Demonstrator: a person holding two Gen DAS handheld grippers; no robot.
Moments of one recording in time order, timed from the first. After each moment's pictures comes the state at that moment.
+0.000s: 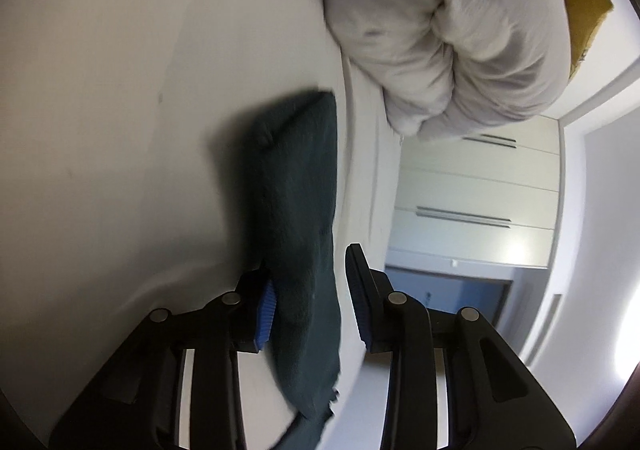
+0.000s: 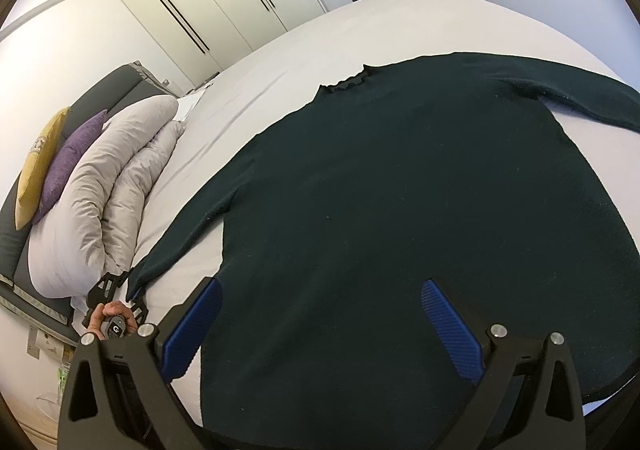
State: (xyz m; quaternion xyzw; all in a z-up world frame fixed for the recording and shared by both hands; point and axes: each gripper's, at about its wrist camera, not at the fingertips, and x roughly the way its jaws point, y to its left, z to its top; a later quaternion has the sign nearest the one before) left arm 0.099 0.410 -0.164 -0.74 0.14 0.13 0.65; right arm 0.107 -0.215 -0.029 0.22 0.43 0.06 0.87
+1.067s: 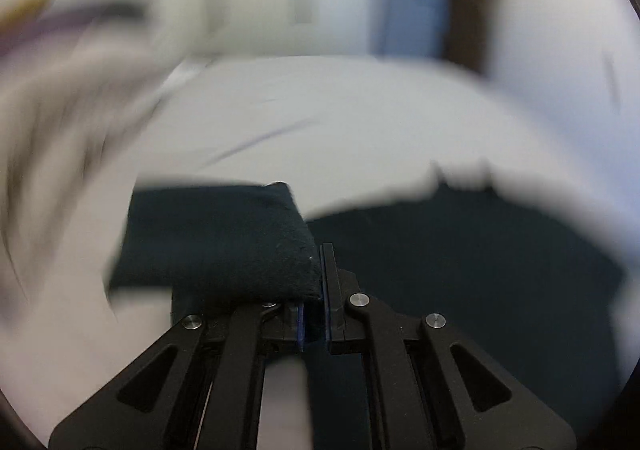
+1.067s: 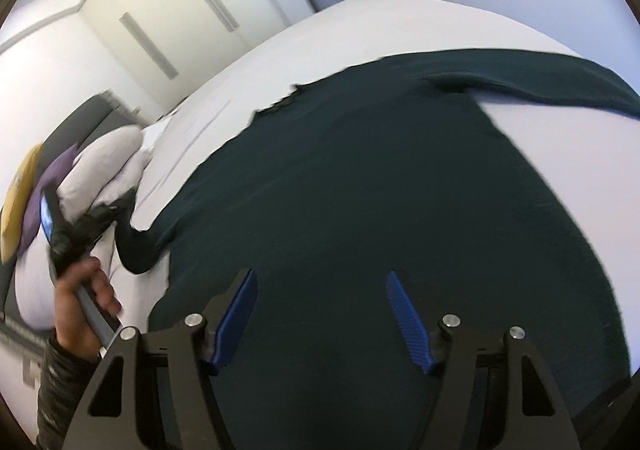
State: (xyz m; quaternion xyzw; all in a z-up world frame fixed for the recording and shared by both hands) left arm 0.243 0.045 -0.021 0.08 0.33 -0.01 0.94; right arm 0.100 -0.303 -0.053 0.25 0.41 0.00 0.88
